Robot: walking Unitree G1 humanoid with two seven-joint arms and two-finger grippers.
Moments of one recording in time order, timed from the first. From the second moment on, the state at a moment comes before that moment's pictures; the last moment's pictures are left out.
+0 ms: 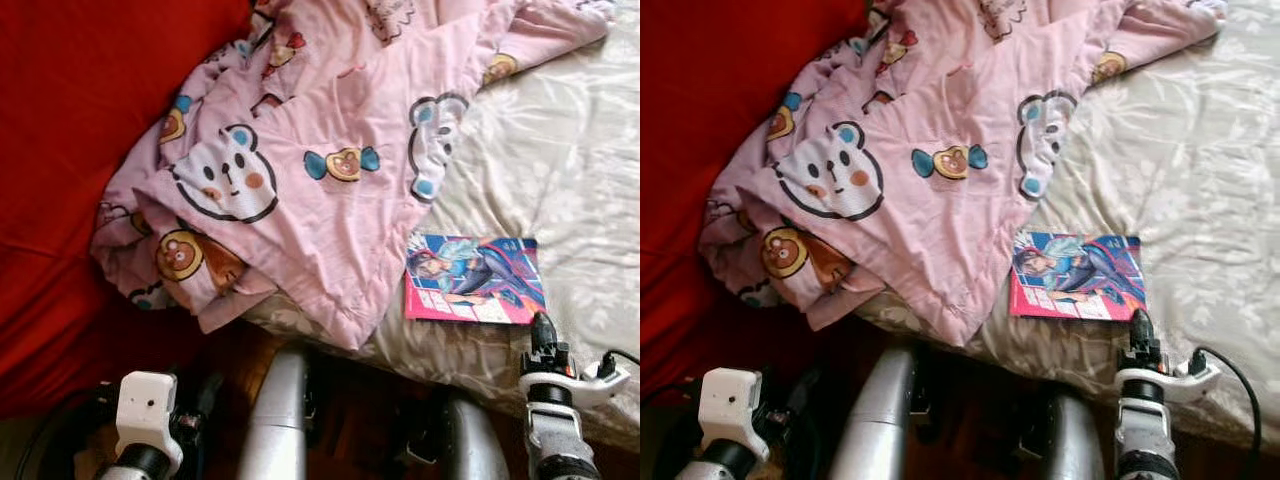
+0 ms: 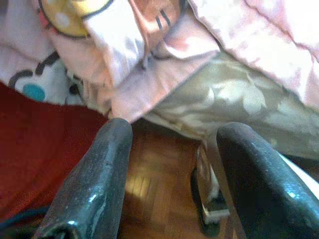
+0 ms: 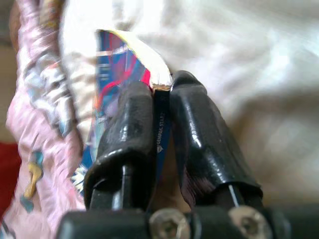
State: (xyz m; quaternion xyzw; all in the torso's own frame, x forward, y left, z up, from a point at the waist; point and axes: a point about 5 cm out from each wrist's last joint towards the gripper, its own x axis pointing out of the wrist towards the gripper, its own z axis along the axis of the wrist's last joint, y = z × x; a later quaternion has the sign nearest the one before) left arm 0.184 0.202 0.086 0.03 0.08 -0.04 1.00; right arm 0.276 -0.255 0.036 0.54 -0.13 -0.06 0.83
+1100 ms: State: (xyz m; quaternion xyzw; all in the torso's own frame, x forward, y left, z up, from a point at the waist) left arm 0.251 0.194 0.039 -0.03 0.05 0.04 1.00; right arm 0.289 -0.181 0.110 0.14 -0.05 0.01 0.99
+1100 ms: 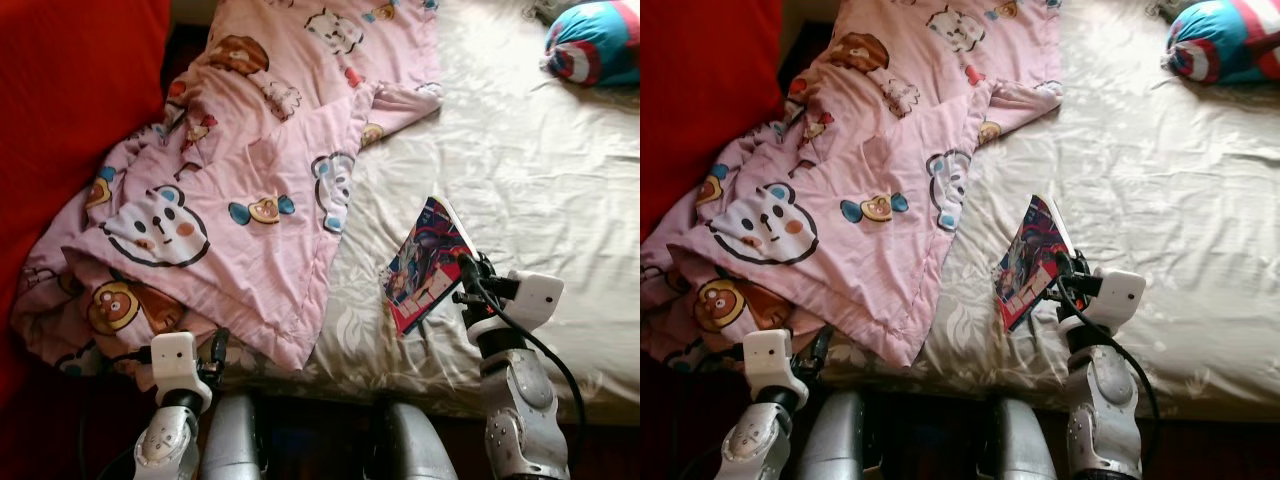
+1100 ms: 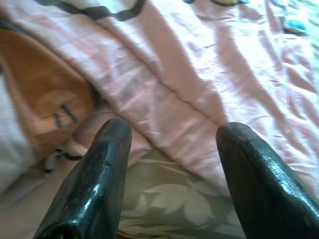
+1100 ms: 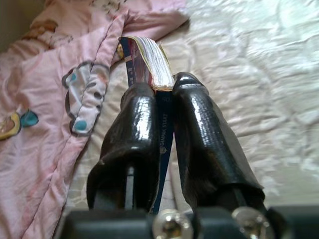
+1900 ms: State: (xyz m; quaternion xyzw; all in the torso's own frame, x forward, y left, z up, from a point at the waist) left arm 0.226 0.212 -0.035 -0.04 0.24 0.07 0.97; right arm 0.284 -0.181 0.090 0.14 -0.02 -0.01 0.99
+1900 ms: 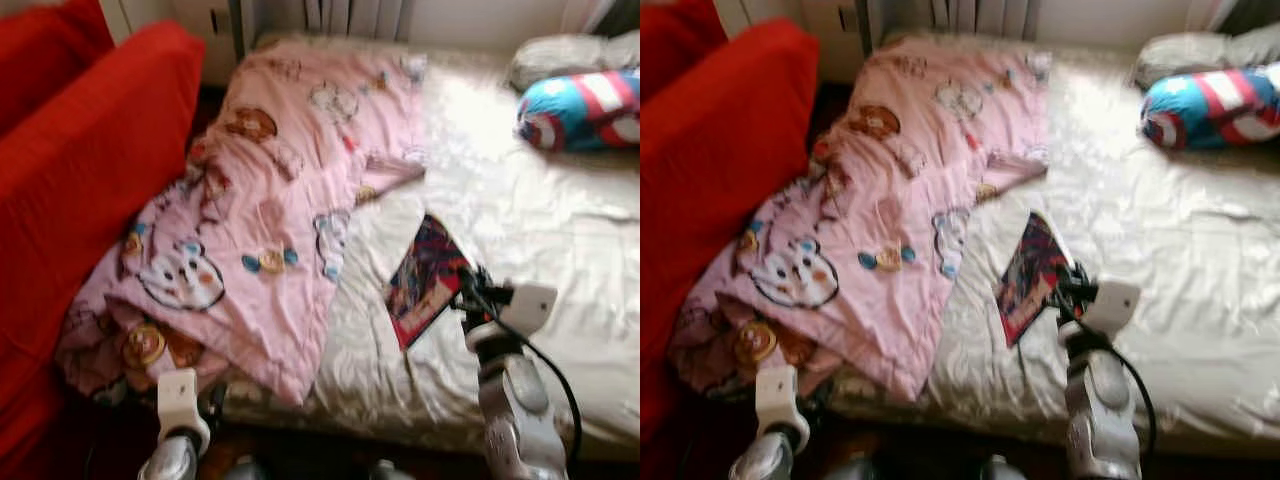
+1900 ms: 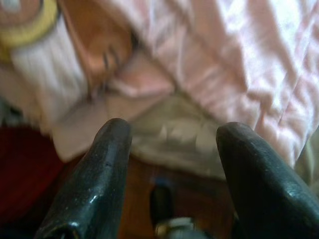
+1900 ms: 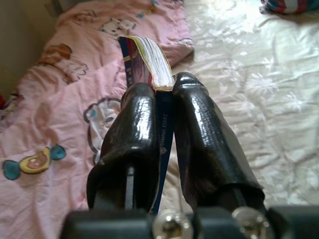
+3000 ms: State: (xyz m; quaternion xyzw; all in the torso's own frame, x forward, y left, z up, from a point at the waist) left arm 0.187 0.219 -0.065 -0.03 0.31 0.09 0.95; right arm 0.279 -0.184 0.074 0.13 0.02 -0.05 0.99
